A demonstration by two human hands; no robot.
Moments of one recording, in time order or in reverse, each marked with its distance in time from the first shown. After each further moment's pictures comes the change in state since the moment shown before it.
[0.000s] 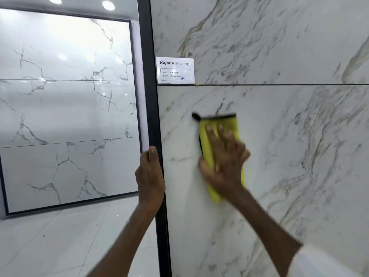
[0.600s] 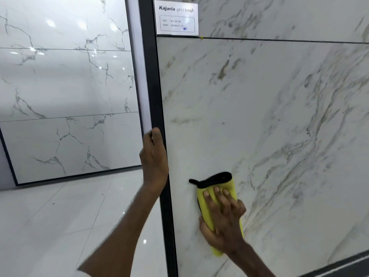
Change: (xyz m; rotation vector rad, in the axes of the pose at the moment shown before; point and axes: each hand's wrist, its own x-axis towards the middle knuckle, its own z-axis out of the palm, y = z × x) left_hand -0.028 -0.039 -0.006 -0.009 -0.034 -0.011; right_hand -0.239 0.017 -0.001 -0.072 -0.184 -0.110
